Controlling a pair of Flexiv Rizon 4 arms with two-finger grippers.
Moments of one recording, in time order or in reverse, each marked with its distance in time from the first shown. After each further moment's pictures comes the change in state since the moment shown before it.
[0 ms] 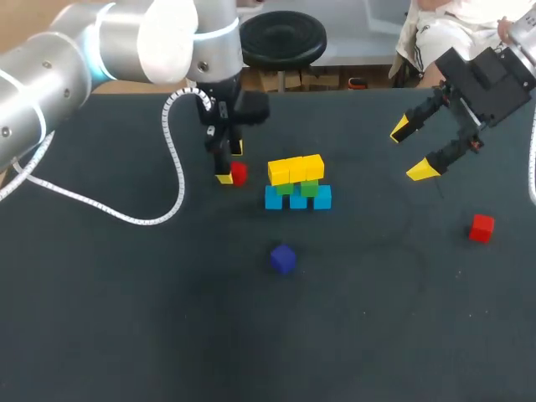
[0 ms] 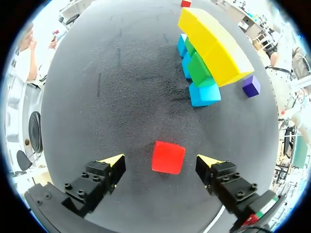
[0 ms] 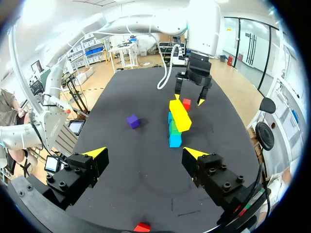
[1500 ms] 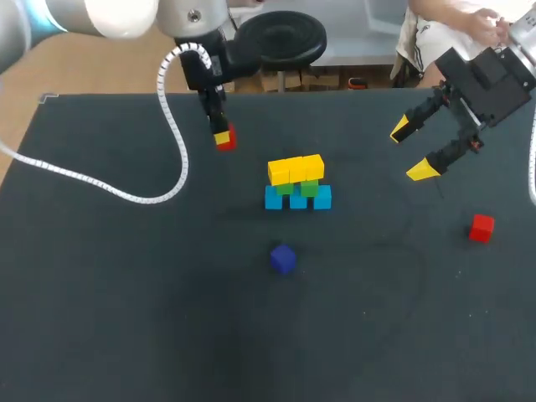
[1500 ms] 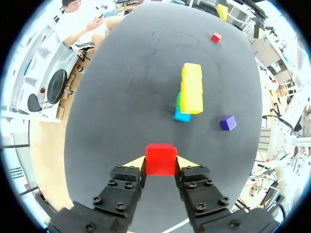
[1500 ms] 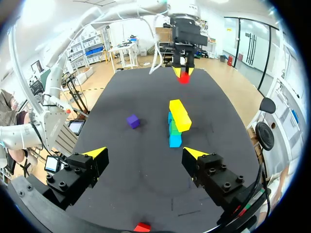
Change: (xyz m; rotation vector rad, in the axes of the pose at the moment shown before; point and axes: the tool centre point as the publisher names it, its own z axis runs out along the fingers) left arm -0.010 -0.057 -0.107 -0.096 -0.019 -0.418; right arm 0.000 0.000 0.000 0.000 0.000 0.000
